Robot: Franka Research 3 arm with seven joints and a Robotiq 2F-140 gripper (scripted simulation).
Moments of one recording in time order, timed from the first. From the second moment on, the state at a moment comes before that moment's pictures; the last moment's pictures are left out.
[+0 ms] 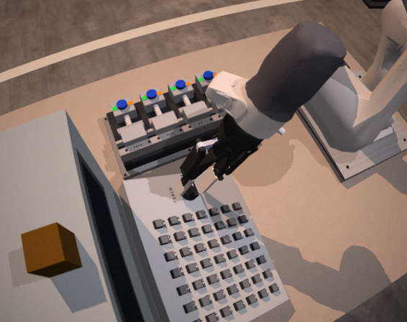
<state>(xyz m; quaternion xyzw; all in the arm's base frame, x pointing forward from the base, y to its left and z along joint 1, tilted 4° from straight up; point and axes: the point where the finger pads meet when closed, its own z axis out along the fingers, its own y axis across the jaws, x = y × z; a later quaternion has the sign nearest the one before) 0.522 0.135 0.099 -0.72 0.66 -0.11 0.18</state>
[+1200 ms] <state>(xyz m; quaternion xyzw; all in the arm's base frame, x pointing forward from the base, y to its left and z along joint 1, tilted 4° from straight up) 0.504 0.131 0.140 -0.71 0.67 -0.11 0.18</state>
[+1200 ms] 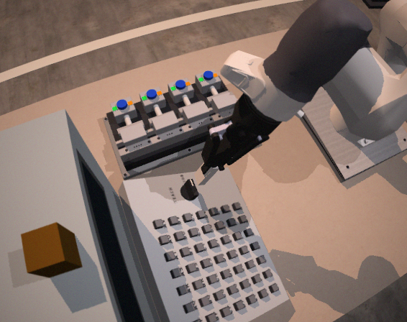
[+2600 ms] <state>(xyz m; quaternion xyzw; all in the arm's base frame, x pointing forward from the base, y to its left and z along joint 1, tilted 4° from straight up) 0.447 0.281 0.114 -0.78 0.59 -0.08 0.18</state>
